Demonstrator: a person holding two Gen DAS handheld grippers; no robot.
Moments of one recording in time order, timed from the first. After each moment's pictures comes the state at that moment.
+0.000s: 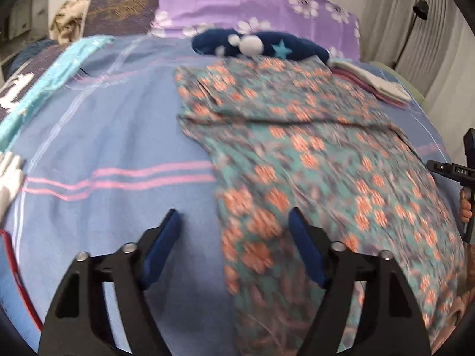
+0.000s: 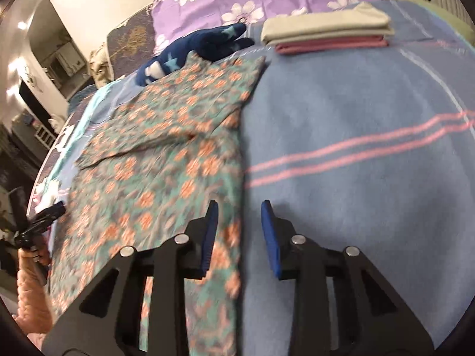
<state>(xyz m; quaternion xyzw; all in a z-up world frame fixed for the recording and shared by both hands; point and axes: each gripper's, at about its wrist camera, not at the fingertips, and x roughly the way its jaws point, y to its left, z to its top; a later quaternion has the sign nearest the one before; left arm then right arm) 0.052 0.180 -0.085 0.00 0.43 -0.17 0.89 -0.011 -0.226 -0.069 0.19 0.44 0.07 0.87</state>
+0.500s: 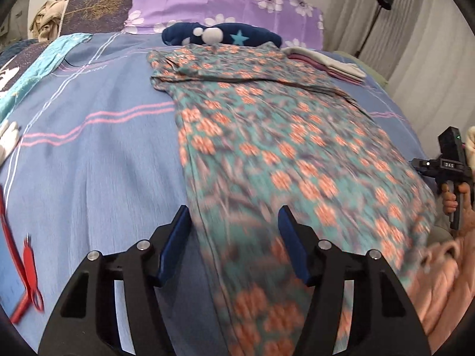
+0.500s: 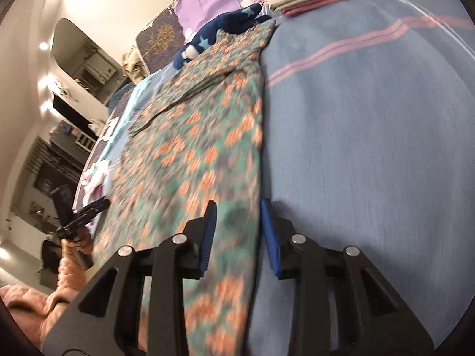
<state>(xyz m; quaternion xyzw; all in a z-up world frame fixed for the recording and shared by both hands) -0.040 0.195 -0.091 -0.01 0.41 -0.26 0.87 -0.125 -0.235 -0.081 0.29 0.44 0.16 0.83</state>
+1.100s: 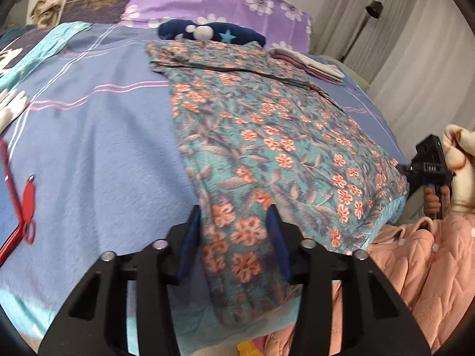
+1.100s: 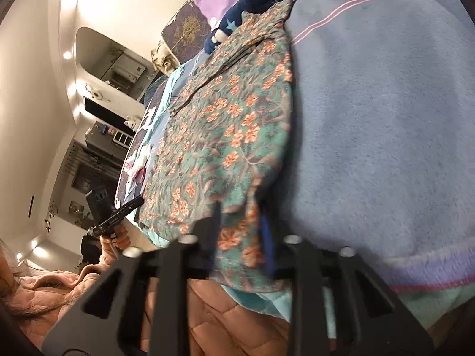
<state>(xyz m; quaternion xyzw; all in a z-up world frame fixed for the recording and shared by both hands) -0.091 0.217 -0.089 -0.05 0.42 -0.28 0.86 -0.161 -0.231 -0.086 0.34 0.44 0.23 0.80</state>
